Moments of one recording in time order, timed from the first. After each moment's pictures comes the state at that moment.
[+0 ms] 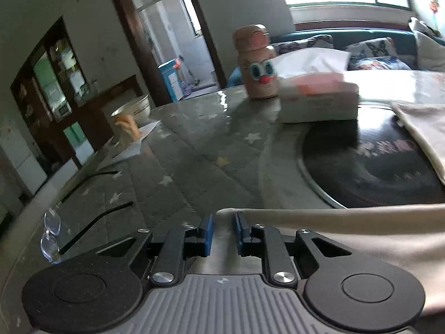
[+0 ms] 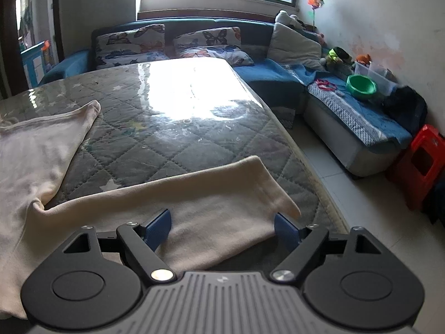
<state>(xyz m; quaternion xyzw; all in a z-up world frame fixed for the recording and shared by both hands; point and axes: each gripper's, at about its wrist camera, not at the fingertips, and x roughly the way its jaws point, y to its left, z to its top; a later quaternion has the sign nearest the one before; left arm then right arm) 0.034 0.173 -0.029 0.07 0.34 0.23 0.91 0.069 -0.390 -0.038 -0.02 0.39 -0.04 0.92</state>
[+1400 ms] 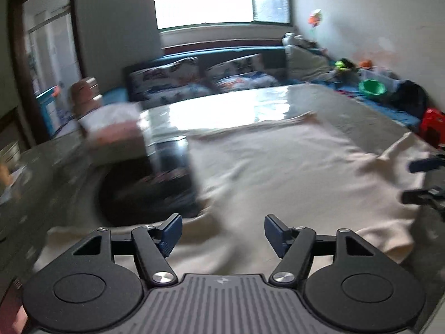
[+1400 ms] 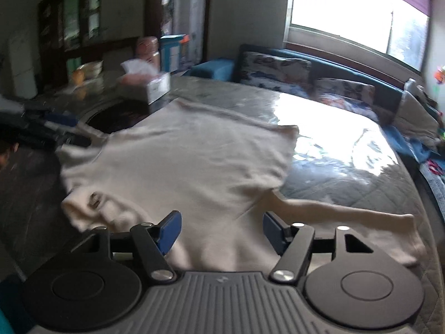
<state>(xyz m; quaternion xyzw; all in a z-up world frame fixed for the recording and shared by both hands) -0.008 0.006 0.012 0.06 0.31 -0.08 0.94 -0.008 -0.256 -0.004 -0.10 0.31 0.23 0.91</state>
